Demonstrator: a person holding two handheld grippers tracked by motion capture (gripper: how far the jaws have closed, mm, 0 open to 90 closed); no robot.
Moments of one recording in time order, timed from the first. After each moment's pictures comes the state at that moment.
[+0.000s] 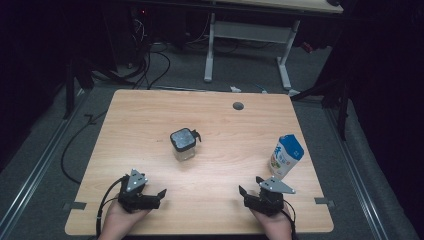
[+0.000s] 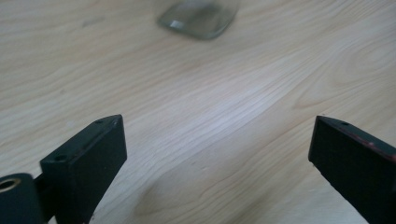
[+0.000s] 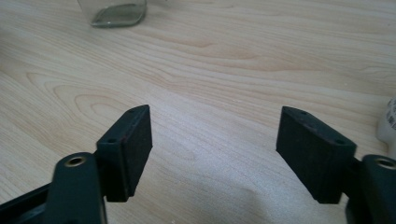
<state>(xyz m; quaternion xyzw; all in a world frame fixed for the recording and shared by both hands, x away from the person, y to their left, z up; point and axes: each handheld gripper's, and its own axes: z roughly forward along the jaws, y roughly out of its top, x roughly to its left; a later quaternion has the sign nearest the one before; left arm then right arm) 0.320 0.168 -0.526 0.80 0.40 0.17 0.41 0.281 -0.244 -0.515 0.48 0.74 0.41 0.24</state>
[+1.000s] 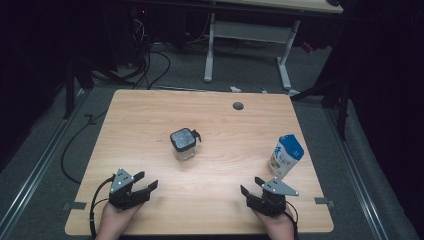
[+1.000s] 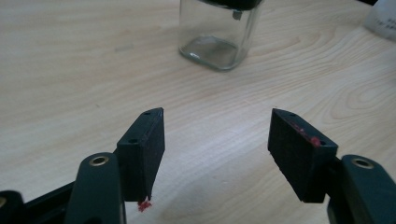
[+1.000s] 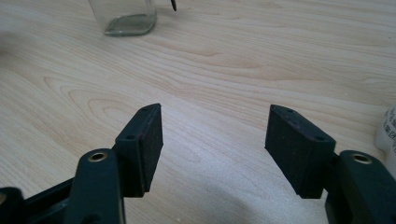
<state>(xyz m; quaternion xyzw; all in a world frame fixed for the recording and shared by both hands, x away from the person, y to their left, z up) 0.317 0.190 -0.522 0.75 0.41 0.20 0.47 0.275 -0.247 -0.510 0.47 0.74 0.42 0.24</state>
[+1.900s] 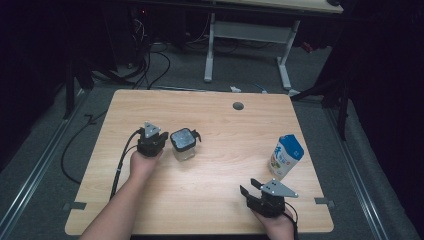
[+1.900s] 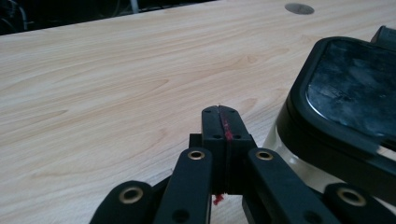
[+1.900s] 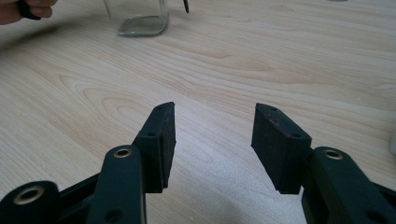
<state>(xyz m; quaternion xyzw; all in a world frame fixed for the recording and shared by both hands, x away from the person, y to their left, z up) 0.469 0.129 -0.510 0.75 0.44 0.24 0.43 0.272 -0.244 -0.509 0.45 0.74 0.43 0.24</state>
